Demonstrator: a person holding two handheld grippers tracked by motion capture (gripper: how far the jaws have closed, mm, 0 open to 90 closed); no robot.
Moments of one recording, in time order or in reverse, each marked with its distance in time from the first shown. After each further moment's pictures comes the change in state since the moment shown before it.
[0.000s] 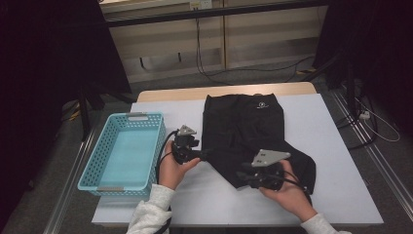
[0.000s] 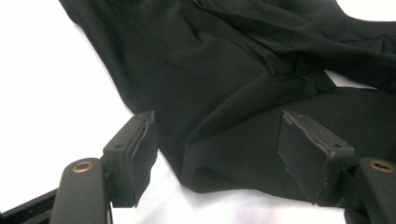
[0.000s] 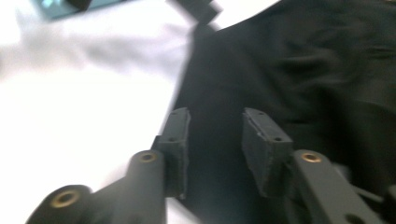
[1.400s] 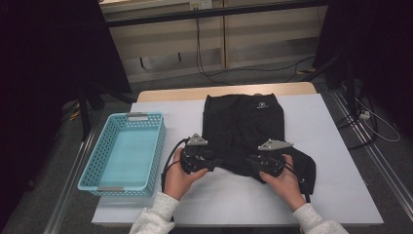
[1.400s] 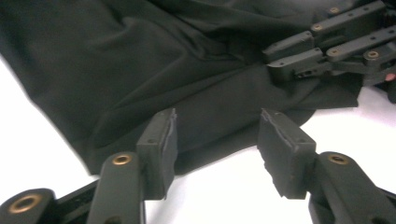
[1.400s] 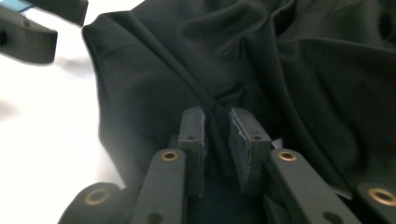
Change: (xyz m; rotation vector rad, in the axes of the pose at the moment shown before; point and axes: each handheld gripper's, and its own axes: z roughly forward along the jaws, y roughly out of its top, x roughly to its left) left arm -0.039 -0.007 0.007 0.038 -0.131 0.067; right arm -0.047 -0.020 0.026 0.023 -0.156 0.301
